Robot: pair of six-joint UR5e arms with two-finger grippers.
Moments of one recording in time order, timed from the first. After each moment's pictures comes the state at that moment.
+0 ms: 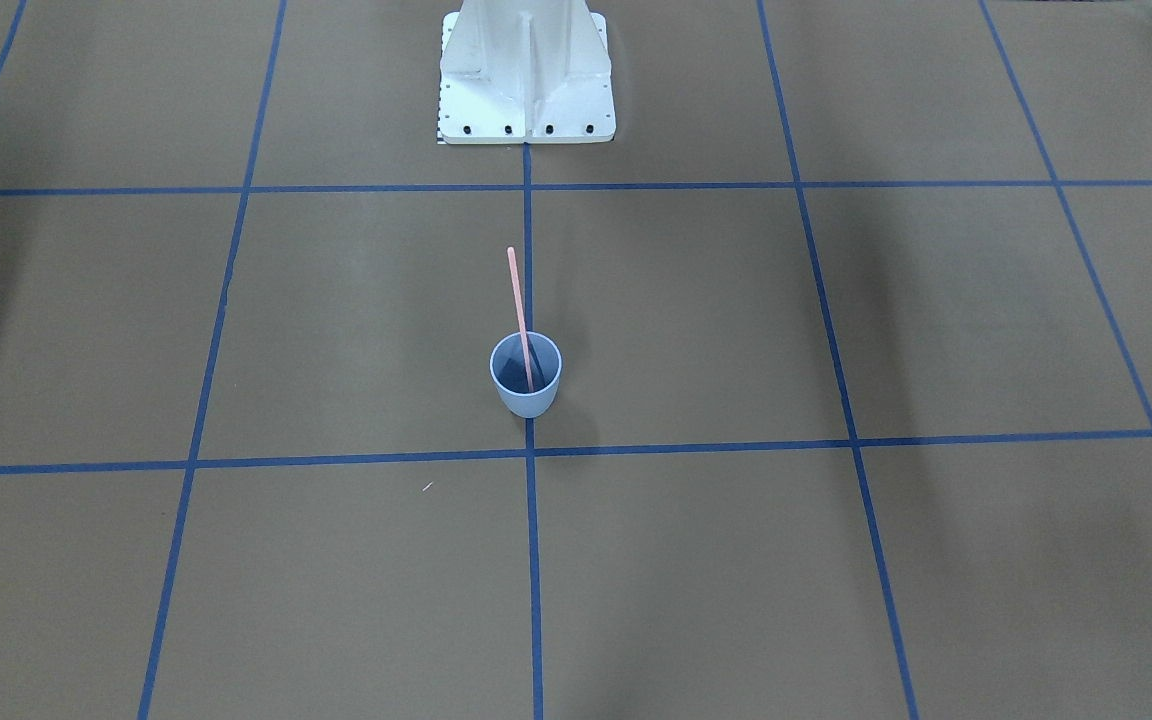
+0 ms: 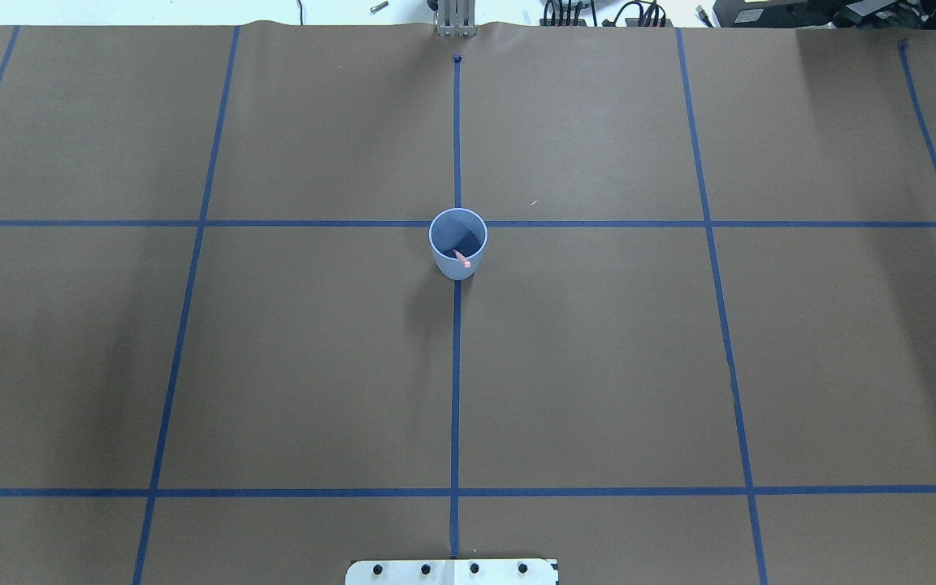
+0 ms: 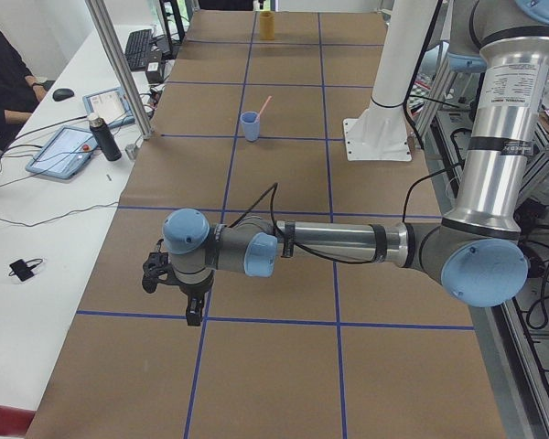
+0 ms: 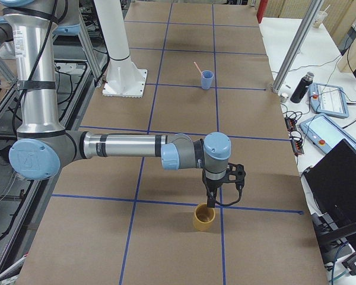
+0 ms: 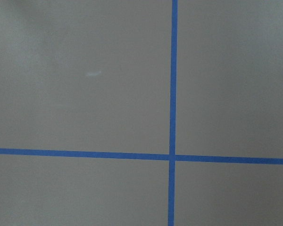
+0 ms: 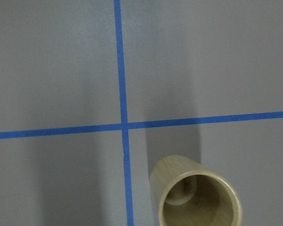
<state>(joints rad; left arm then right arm) -1.58 -1.70 -1.47 -1.69 -2.33 -0.13 1.56 -1.55 1.57 -1.50 2.28 0.14</state>
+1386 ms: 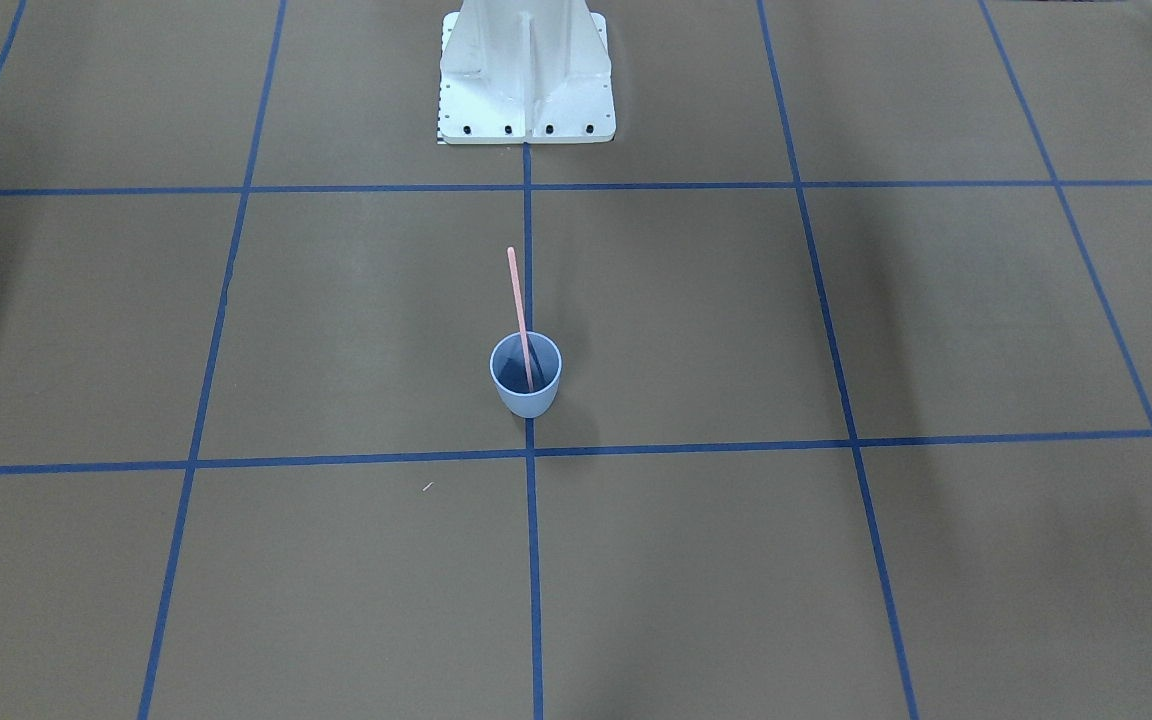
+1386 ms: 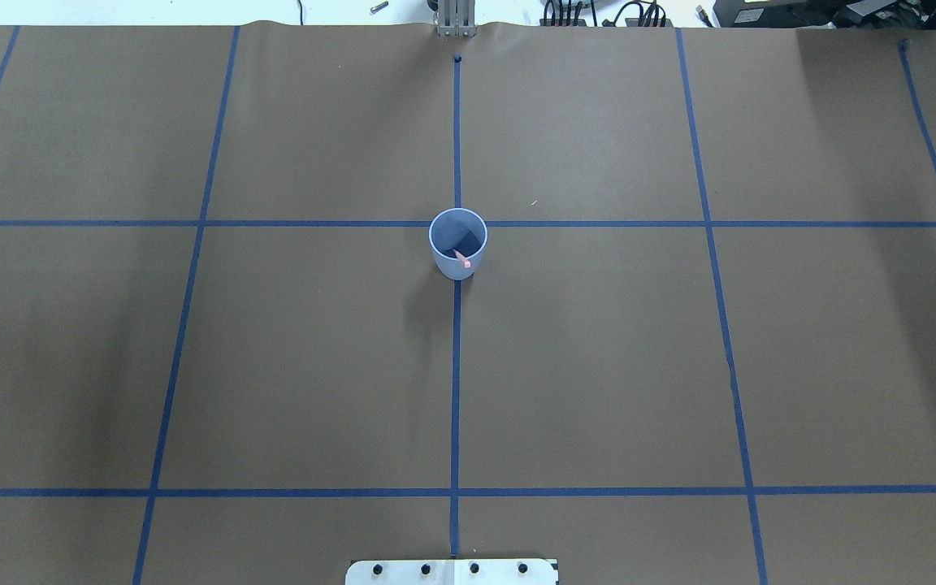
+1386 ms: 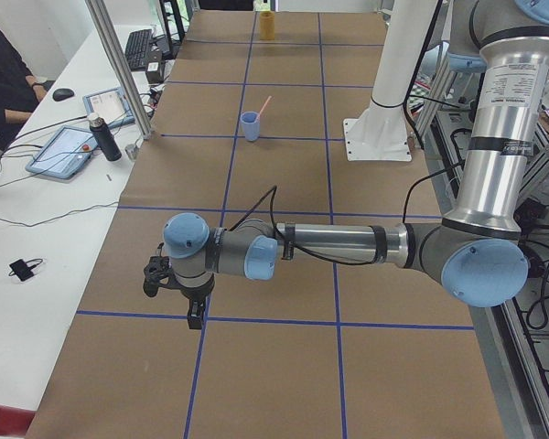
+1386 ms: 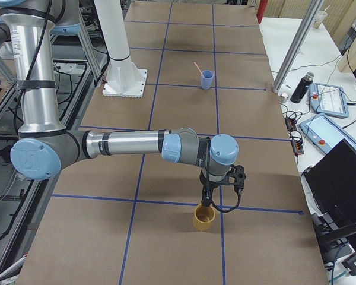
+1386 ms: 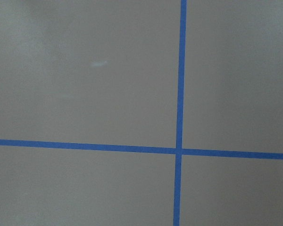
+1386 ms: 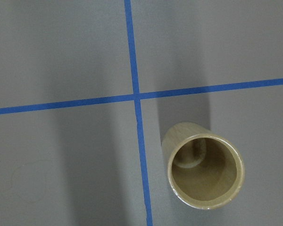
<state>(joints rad) -1.58 -1.70 -1.46 -1.69 -2.33 -0.13 1.61 -1.51 1.61 -1.77 2.37 0.01</state>
